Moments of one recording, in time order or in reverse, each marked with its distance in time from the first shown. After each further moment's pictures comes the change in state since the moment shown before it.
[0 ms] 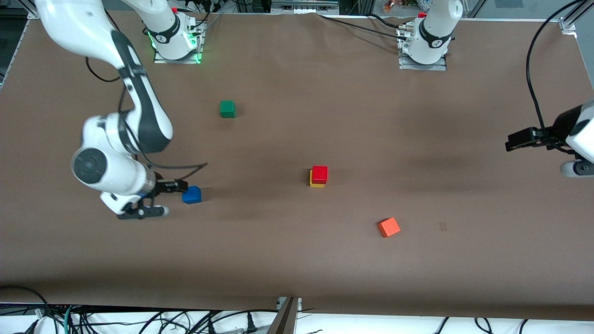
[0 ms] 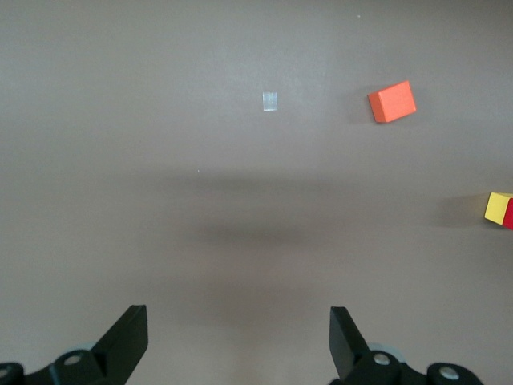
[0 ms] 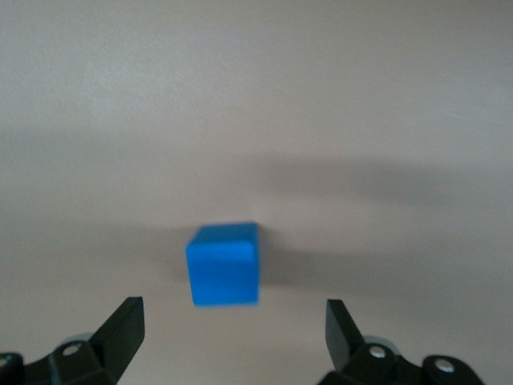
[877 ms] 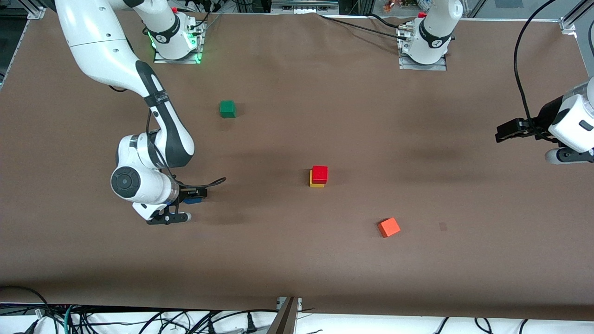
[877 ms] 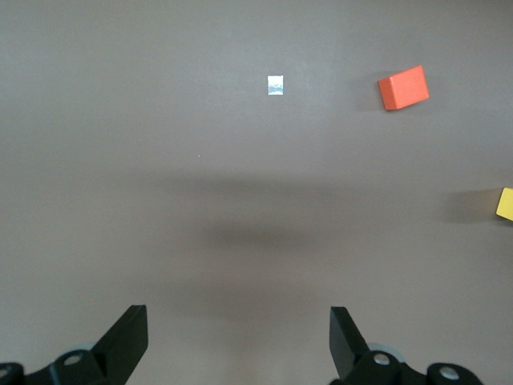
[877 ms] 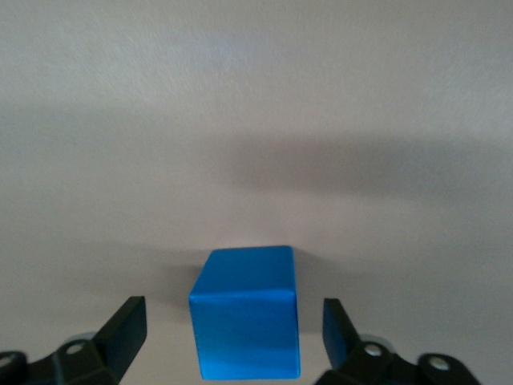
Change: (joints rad) left arm 0.000 -0.070 0.006 -0.134 -0.001 0.059 -0.025; right arm 0.020 0.097 0.004 -0.023 0.025 0.070 0.001
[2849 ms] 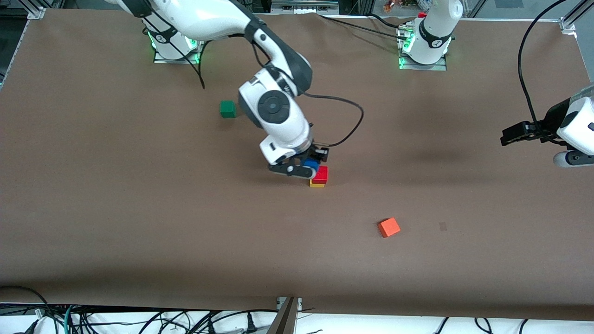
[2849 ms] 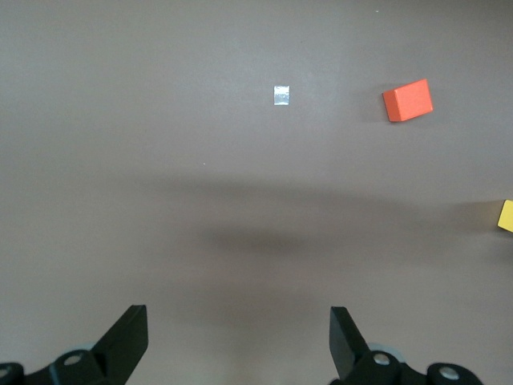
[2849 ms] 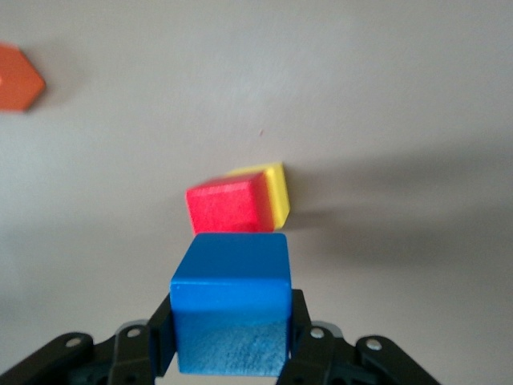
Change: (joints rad) left arm 0.006 0.012 0.004 0.014 0.000 0.012 0.000; right arm 0.513 0.097 0.050 0.430 0.074 -0.092 0.817
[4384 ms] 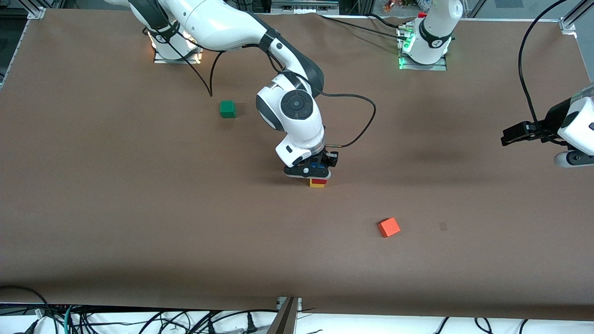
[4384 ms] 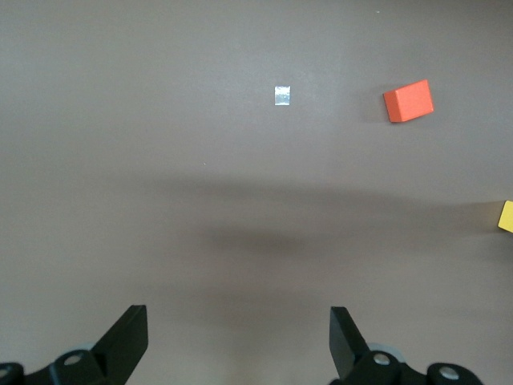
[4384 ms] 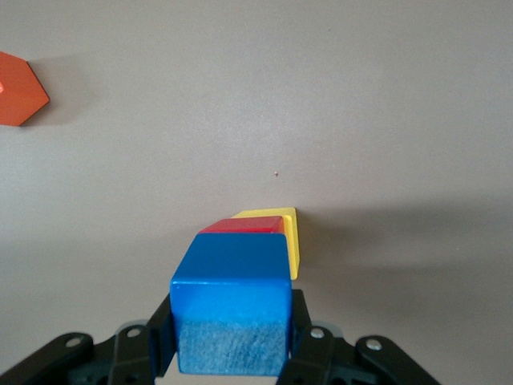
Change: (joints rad) left arm 0.001 0.000 0.001 0.000 0.000 0.000 0.000; right arm 0.023 0.100 -0.009 0.110 -0.124 0.043 0.000
